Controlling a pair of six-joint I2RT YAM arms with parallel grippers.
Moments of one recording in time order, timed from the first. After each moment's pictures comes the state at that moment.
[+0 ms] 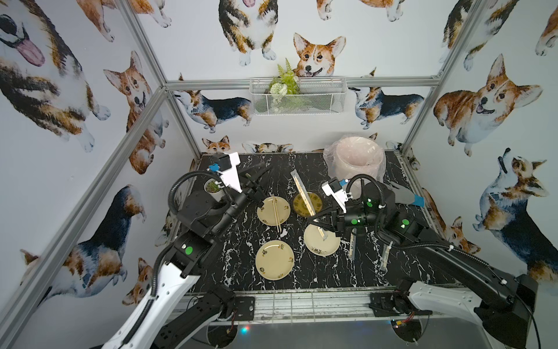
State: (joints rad) left arm -0.60 0.83 1.06 -0.07 0.15 -0.42; right arm 0.82 1.07 0.97 -0.11 -0.74 0.45
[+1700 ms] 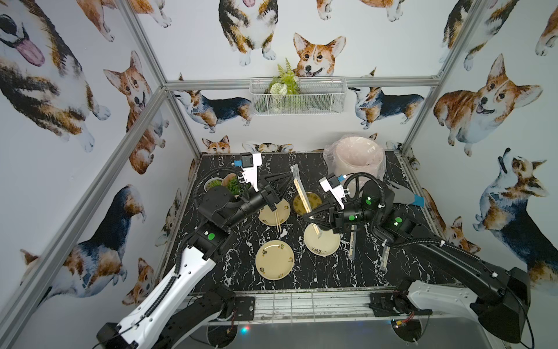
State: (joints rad) left arm -0.60 0.90 0.97 0.17 0.45 -0.67; right arm 0.82 1.11 0.96 0.06 -0.82 0.55
